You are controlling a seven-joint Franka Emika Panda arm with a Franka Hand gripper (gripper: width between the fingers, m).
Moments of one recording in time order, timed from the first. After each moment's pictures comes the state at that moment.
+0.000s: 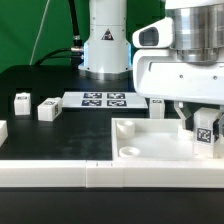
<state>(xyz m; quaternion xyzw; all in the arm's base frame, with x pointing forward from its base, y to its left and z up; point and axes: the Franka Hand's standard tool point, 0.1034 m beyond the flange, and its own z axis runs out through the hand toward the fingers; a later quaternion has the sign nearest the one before) 0.644 0.107 0.067 -0.91 0.41 0.00 0.08</state>
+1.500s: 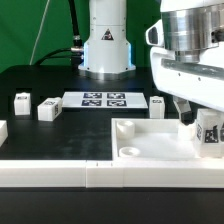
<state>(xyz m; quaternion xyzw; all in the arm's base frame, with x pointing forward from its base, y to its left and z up) 0.639 0.111 0.066 -0.86 0.51 0.01 0.08</state>
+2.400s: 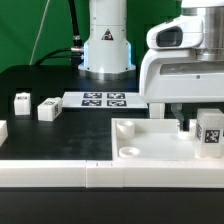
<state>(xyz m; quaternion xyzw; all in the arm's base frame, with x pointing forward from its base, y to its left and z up) 0.641 0.122 0.067 -1.00 0.05 -0.01 0.05</state>
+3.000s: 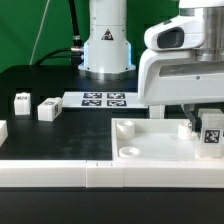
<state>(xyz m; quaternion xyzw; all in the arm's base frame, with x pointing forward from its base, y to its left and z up) 0.641 0.121 0.067 -1.00 0.05 -0.01 0.05</state>
